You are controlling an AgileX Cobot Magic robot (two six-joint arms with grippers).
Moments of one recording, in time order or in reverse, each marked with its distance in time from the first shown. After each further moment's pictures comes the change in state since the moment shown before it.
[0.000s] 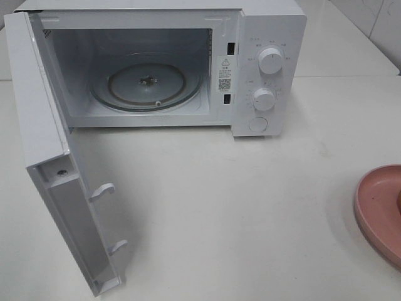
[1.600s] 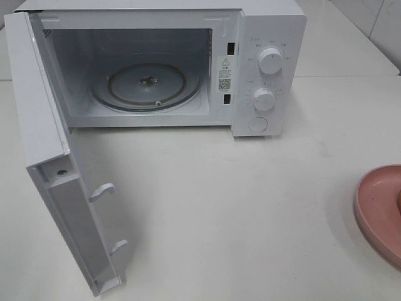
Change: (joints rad) left arm 0.000 0.000 0.000 0.000 0.000 0.000; right arm -0.526 -0.592 0.235 0.122 -0.135 -0.162
